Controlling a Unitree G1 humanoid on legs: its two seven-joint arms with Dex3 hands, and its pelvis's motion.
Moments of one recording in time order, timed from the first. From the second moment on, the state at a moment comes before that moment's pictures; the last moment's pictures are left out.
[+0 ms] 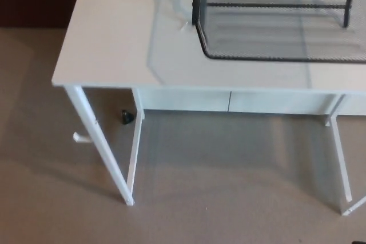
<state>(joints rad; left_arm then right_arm) 0.14 0.50 0.19 1.14 -0.01 -0.39 -0.21 0.07 -0.36 -0.11 1.00 0.00 -0.29 0.13</state>
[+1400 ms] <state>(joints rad) 0.13 0.53 0.20 1.15 -0.02 -0.41 -0.21 0.04 -0.35 -0.07 1.01 -0.02 -0.29 0.12</state>
